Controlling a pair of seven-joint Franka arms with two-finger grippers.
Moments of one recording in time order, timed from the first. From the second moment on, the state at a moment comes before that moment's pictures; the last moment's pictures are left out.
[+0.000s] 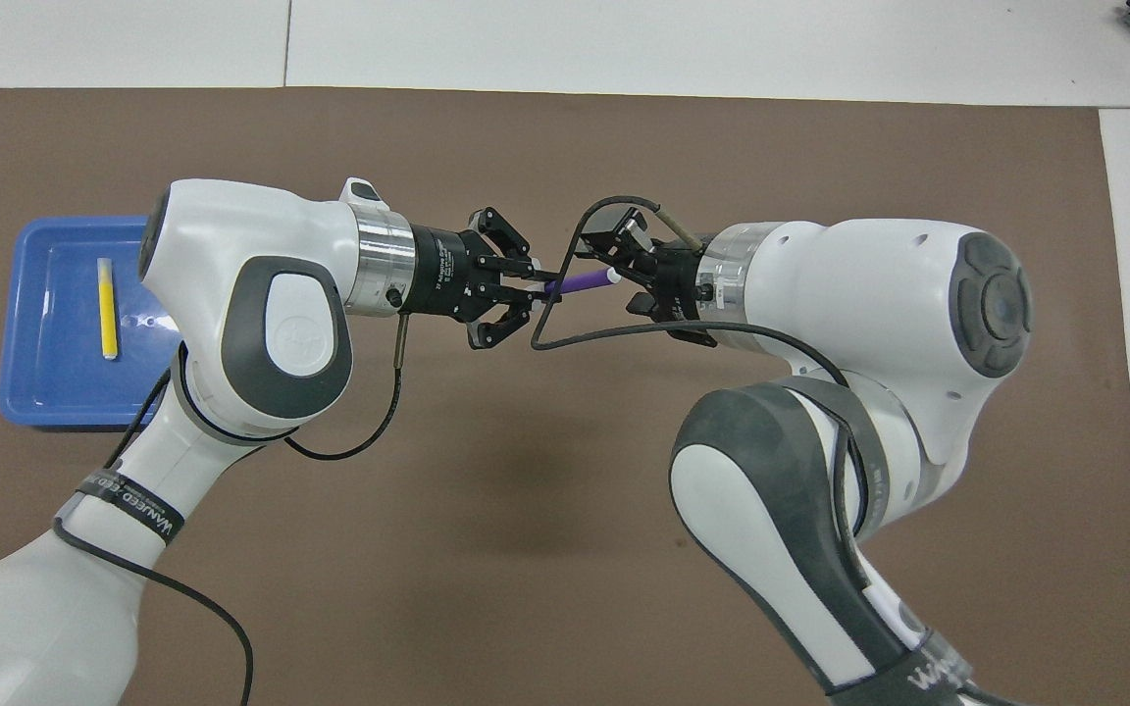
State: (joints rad) left arm -0.23 0.29 -0.24 -1.76 -0.96 2.25 -1.36; right arm 0.49 0.13 -0.05 -1.81 0.47 2.38 0.85
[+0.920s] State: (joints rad) left arm -0.23 0.29 -0.24 -1.76 -0.96 2.25 -1.36; right arm 0.49 0.13 -0.05 -1.81 0.47 2.39 0.85
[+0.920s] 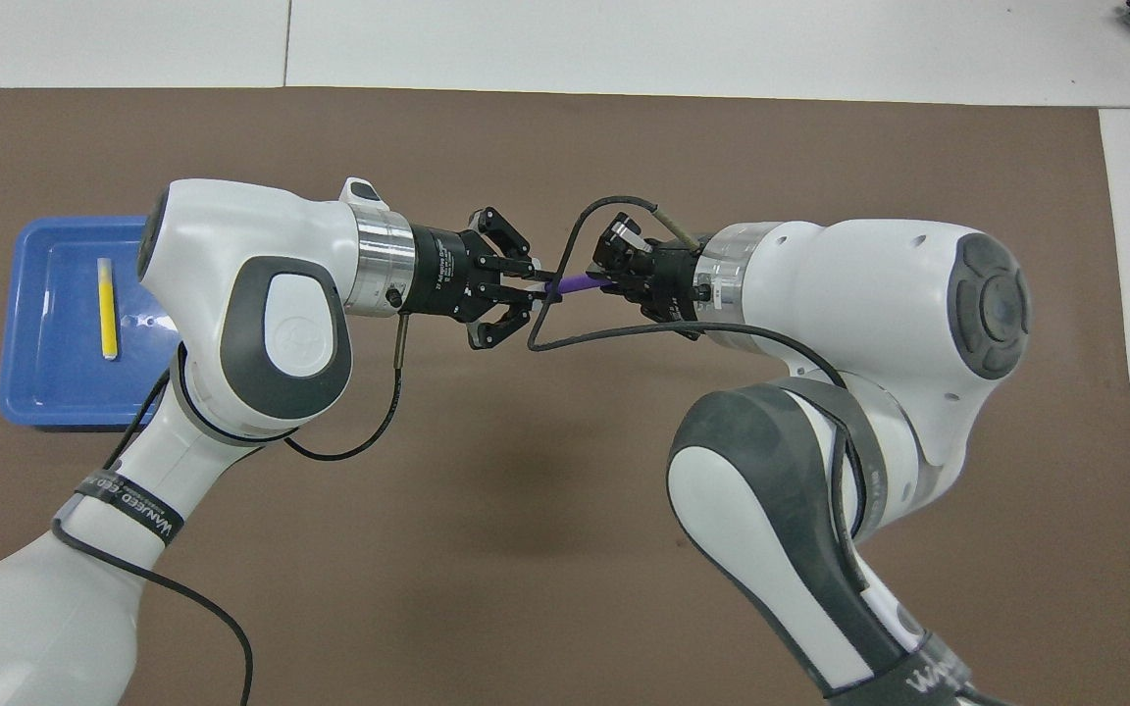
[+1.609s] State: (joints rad) left arm -0.22 0.27 -0.23 -1.76 -0.96 2.26 -1.36; right arm 0.49 0.13 -0.05 -1.81 0.47 2.39 0.85
